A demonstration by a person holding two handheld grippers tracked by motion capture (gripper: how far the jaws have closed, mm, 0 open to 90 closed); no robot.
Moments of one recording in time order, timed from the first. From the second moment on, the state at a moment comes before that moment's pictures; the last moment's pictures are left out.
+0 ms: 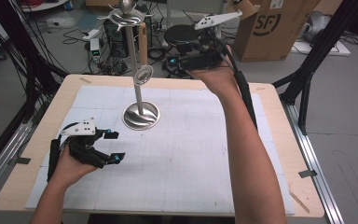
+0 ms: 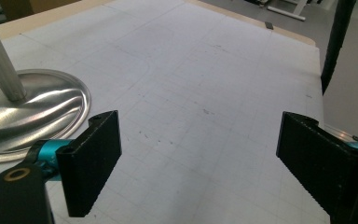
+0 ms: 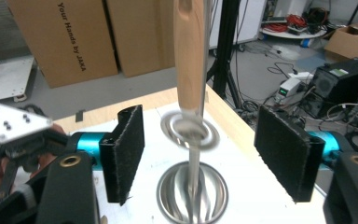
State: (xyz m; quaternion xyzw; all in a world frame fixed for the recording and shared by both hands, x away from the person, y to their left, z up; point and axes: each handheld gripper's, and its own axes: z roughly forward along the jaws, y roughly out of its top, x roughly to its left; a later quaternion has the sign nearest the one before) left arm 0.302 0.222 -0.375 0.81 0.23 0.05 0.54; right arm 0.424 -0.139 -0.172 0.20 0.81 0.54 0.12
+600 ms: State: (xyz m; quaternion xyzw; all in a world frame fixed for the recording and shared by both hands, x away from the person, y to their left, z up) left arm 0.303 0.223 -0.379 0.81 0.22 0.06 0.54; right arm 0.391 -0.195 -0.218 0.23 0.80 0.54 0.12
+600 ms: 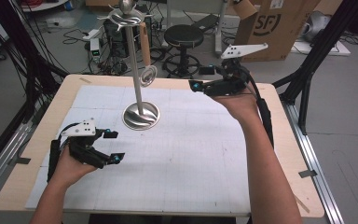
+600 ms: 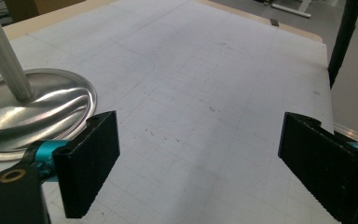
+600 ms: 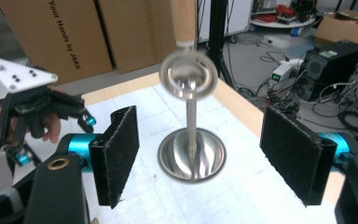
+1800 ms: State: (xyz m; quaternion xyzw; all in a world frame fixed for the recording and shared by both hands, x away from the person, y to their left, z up) left arm 0.306 0.225 -0.381 0.80 0.23 0.05 0.55; right arm 0.337 -0.240 -0.293 0.26 0.78 0.55 0.13
